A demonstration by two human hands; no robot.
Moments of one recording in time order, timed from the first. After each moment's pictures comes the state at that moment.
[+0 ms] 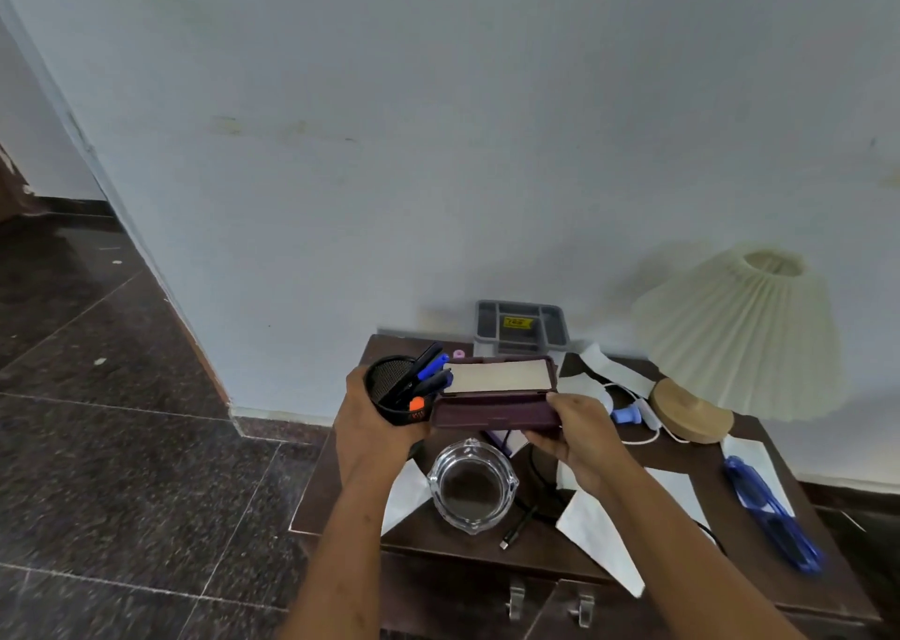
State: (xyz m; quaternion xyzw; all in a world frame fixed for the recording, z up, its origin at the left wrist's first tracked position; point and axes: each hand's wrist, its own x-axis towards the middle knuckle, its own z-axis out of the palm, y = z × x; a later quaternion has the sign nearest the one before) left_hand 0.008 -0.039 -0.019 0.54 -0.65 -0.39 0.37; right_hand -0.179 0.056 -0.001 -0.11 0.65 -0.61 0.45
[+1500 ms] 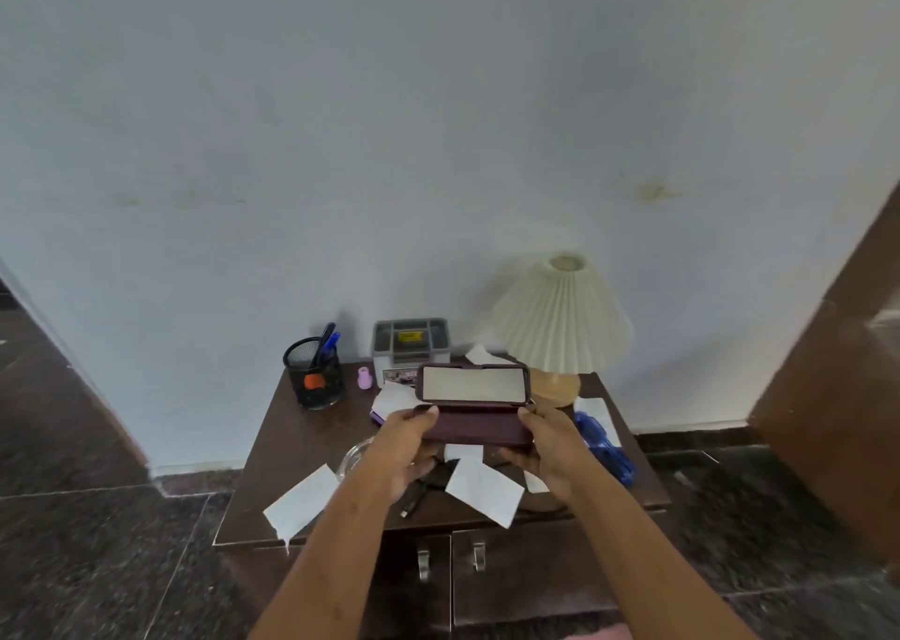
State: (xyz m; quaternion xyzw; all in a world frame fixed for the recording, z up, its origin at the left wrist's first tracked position) left_hand -0.072 0.073 0.037 0.46 -0.49 -0.73 0.16; right_hand -0.197 0.193 0.045 -0.10 0.63 -0.65 0.42
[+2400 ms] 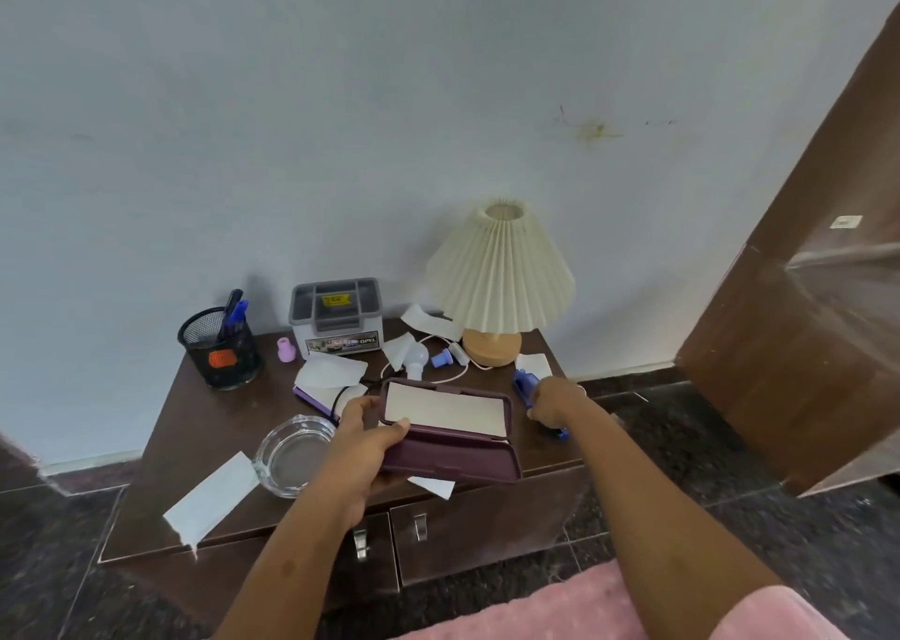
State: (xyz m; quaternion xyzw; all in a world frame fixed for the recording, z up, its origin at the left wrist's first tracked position) left_hand -0.086 0.104 0.013 0.41 -0.50 -0.74 0.16; right_hand -0.329 0.208 -0.034 -0.25 0.94 -0.03 0.24
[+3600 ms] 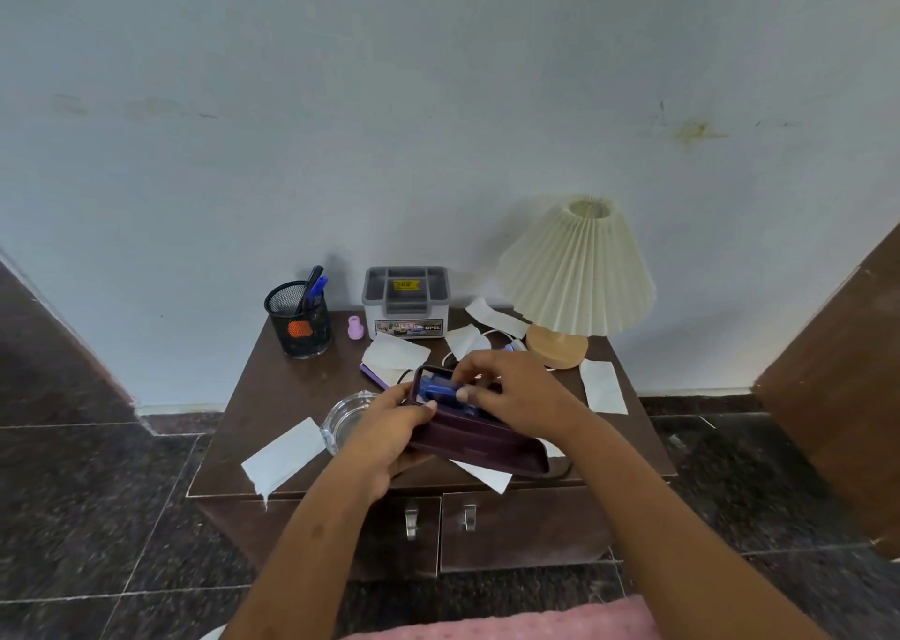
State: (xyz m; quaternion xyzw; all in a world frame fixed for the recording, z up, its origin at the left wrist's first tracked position) left_hand -0.061 0.081 0.019 0.43 -0.47 -0.75 0.16; right_hand -0.219 0.160 0.033 -0.59 0.73 -0.28 0.20
